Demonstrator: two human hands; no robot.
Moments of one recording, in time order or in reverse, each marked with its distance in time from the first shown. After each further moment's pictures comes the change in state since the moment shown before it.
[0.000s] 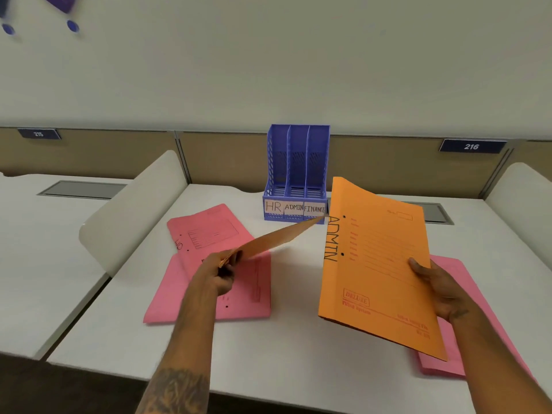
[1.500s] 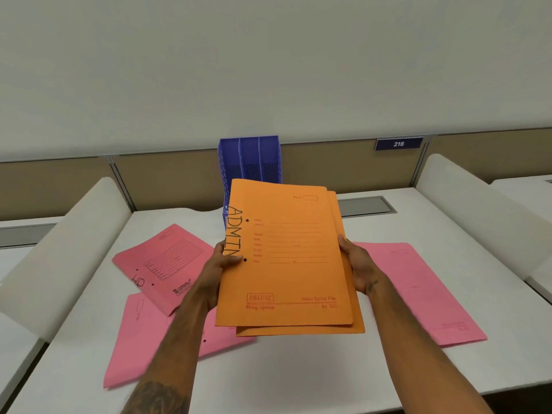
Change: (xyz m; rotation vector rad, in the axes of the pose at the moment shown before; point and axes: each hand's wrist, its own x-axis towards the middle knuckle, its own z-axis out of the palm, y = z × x) left_hand 0.036 -0.004 0.043 0.611 -0.557 0.149; right_hand 0.018 0.004 0.112 0.025 0.017 -0.071
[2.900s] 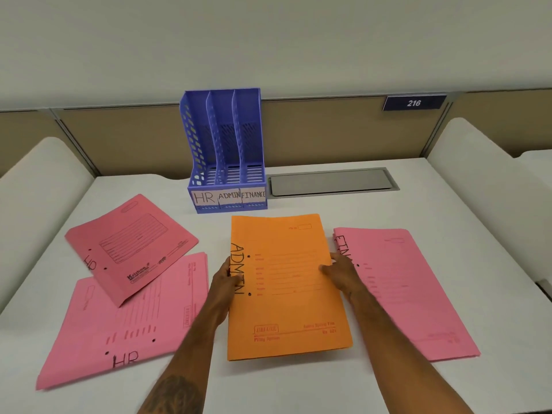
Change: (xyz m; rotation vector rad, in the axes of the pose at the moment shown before) left_hand 0.095 -0.130 0.057 0.317 0.243 -0.081; right_hand 0.085 0.052 -0.091 -0.665 0.322 0.127
